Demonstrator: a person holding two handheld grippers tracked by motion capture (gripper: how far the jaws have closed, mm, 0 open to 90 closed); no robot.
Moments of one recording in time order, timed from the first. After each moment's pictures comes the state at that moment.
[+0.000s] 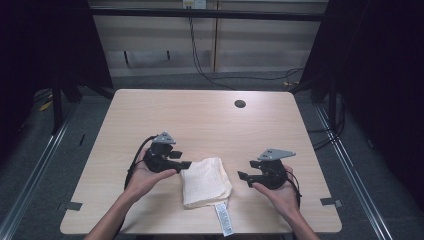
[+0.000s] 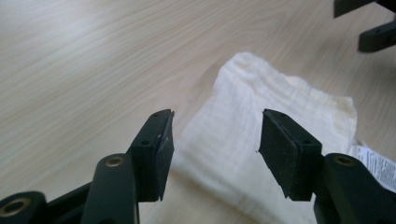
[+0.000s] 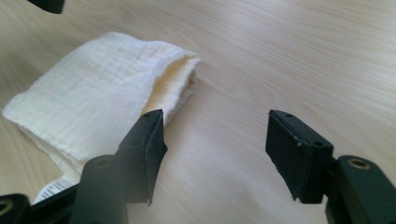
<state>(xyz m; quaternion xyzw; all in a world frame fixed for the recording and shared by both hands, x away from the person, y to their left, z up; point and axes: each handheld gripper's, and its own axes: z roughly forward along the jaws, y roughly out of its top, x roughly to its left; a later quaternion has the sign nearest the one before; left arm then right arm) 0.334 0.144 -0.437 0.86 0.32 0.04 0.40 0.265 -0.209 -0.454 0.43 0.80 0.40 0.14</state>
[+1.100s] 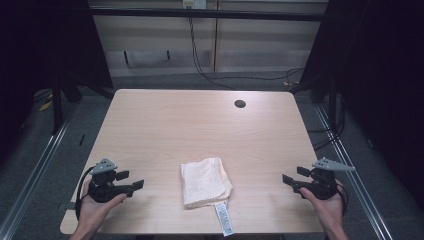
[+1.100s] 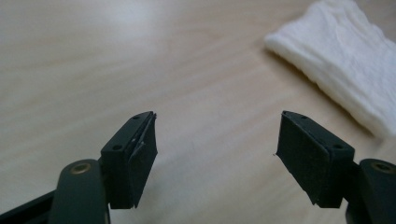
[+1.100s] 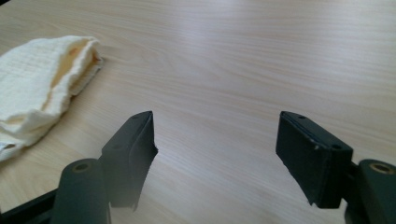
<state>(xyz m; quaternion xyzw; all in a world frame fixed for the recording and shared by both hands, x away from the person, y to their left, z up) 0.271 0.271 -0.474 0.79 0.44 0.08 0.41 0.224 -0.329 -0.464 0.52 0.72 0.42 0.18</state>
